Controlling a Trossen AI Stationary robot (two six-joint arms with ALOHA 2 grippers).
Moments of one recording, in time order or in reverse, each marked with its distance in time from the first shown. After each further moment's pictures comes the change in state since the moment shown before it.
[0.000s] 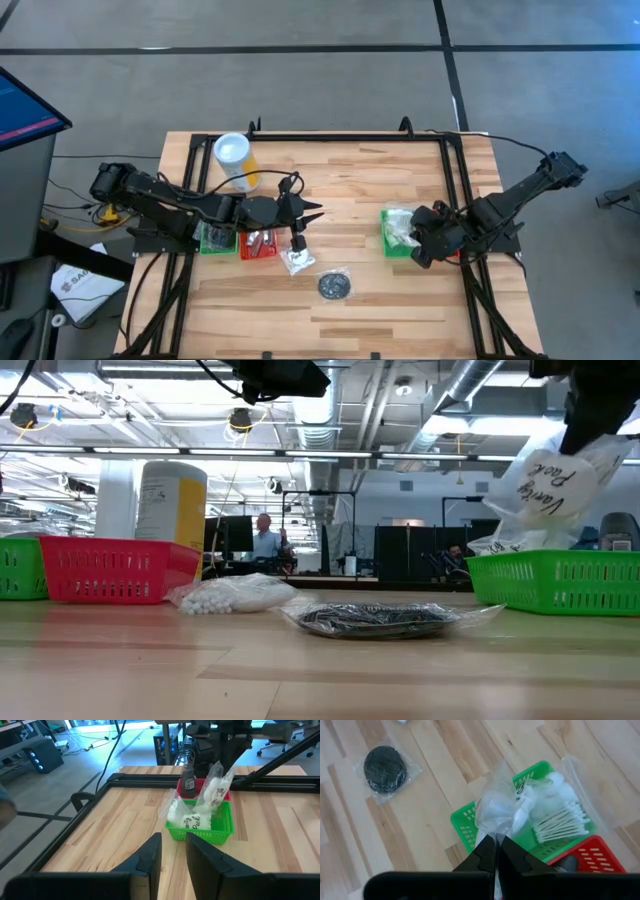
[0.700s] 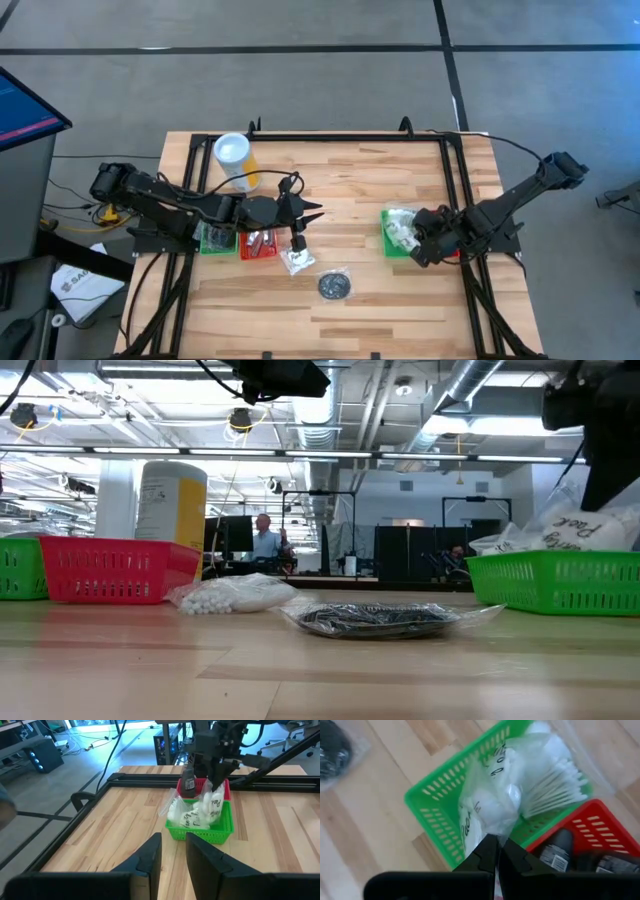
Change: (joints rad) left arm 0.000 0.000 0.000 -0.001 0.000 0.000; right arm -0.007 -0.022 -0.193 0.054 -0.019 0.124
